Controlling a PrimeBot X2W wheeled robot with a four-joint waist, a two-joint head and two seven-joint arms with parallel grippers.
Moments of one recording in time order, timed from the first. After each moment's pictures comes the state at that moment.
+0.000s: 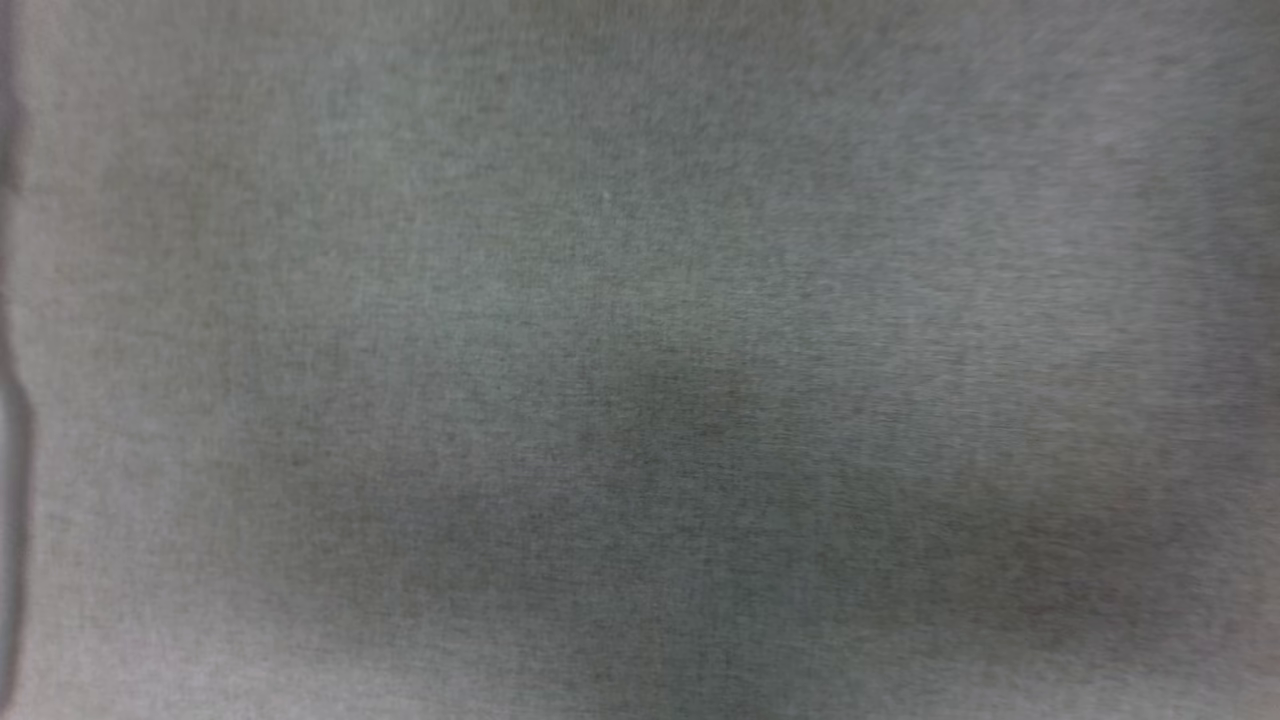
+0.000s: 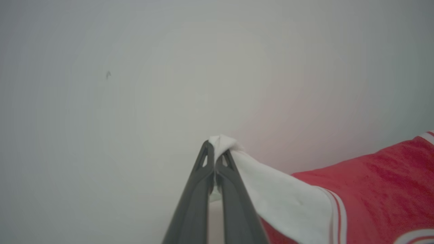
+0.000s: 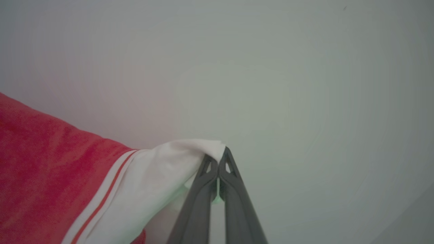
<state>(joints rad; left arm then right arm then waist) -1.69 0.37 -0.44 0.87 -0.53 -0.11 -0.19 -1.62 -0.34 0.09 0.87 -0.18 0.13 -0.26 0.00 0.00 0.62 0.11</state>
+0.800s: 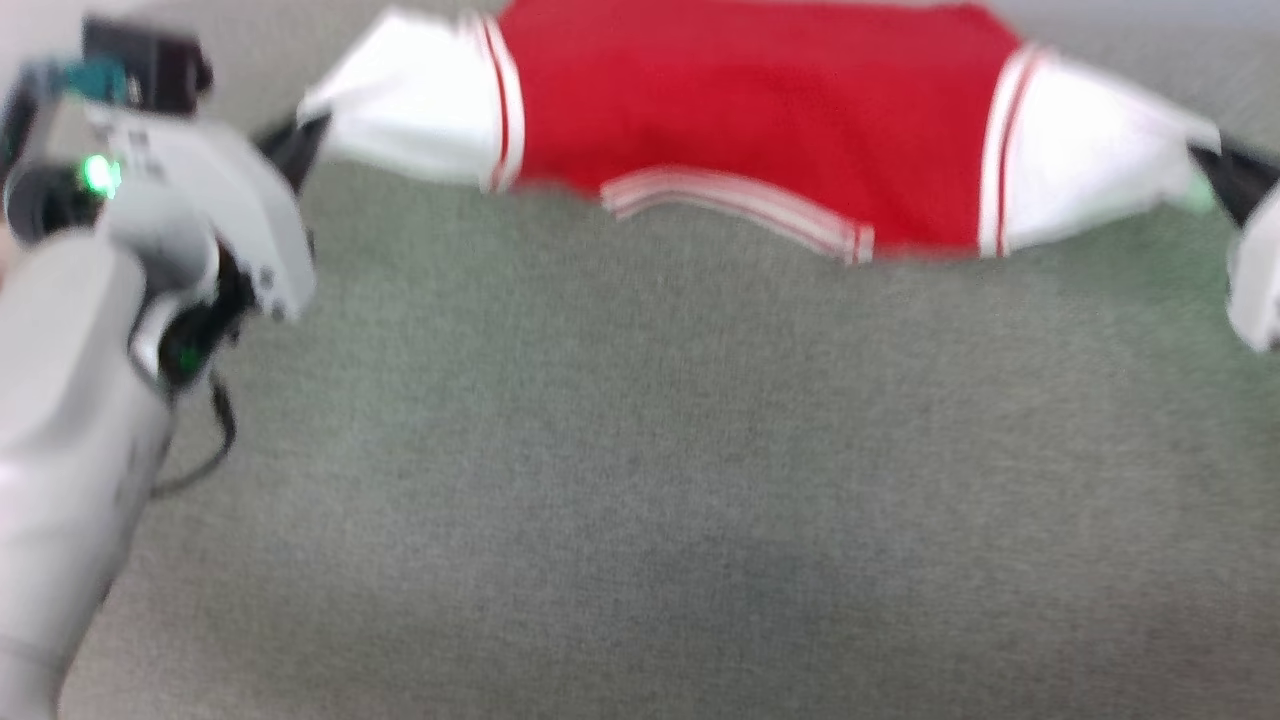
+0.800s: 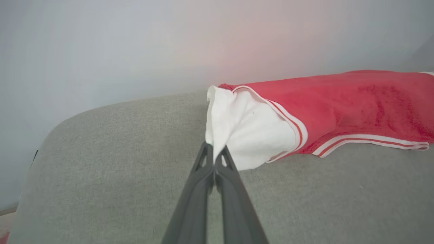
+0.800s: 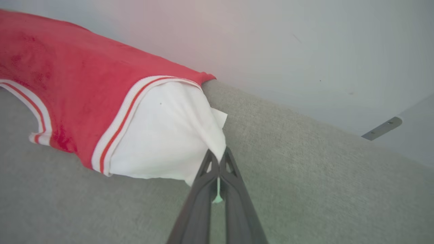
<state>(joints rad) -1.05 0.55 -0.64 0.69 -0.86 -0.13 0.16 -0.97 -0.66 0.62 0.59 0.73 0.13 0.22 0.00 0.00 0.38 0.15</state>
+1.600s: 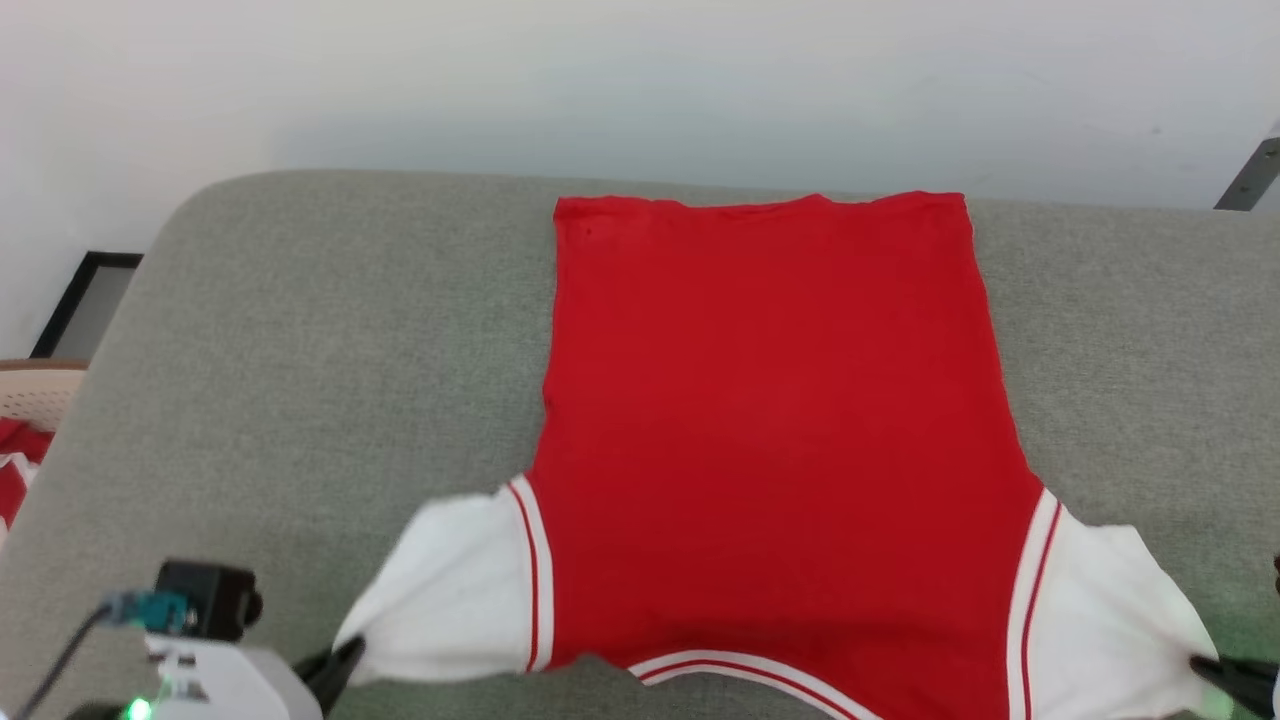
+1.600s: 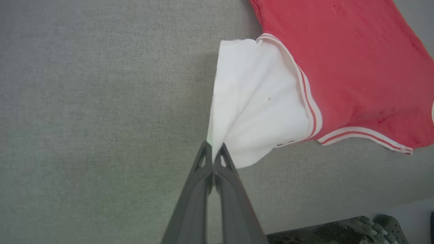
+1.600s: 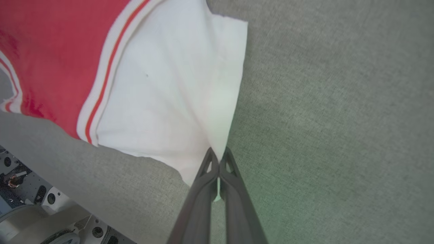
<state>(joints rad) -0.10 0.94 -0.59 -0.23 -1.11 0.33 0.28 -0.24 -1.02 0.69 0.14 1.02 0.13 0.40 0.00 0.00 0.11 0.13</state>
